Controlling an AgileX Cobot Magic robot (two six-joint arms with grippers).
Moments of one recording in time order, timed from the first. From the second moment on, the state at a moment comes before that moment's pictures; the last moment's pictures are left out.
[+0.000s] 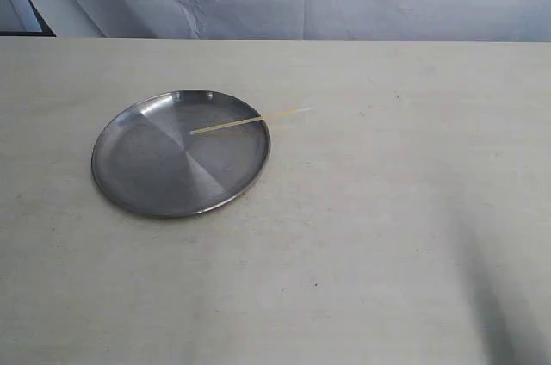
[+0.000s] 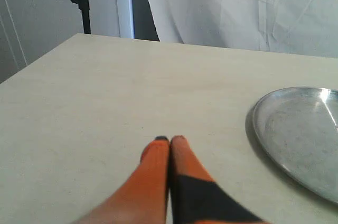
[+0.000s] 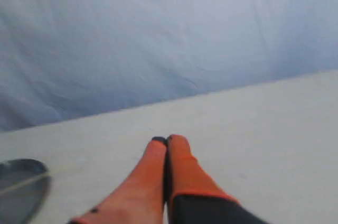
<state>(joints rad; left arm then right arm) 0.09 0.00 0.00 0.22 0.30 -0.25 0.04 0.03 0.00 -0.84 0.11 1.05</state>
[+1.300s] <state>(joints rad) 0.09 0.00 0.00 0.22 0.30 -0.25 0.14 1.47 -1.40 -0.28 0.67 0.16</state>
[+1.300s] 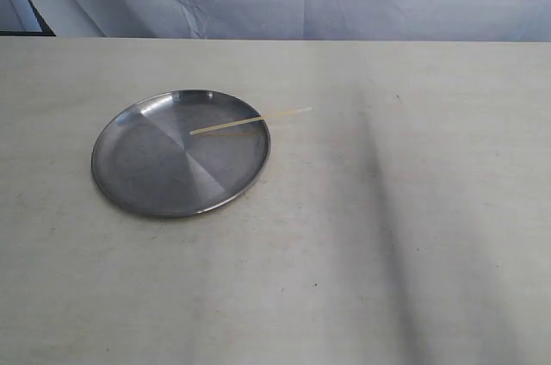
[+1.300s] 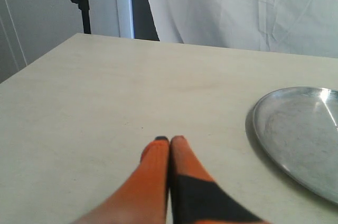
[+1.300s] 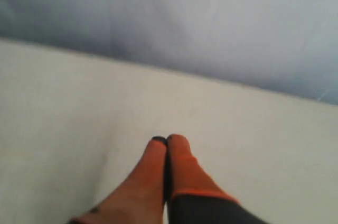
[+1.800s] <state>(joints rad) 0.09 0.00 0.00 0.22 0.30 -0.25 0.36 2.28 -2.09 0.07 1.17 -0.54</state>
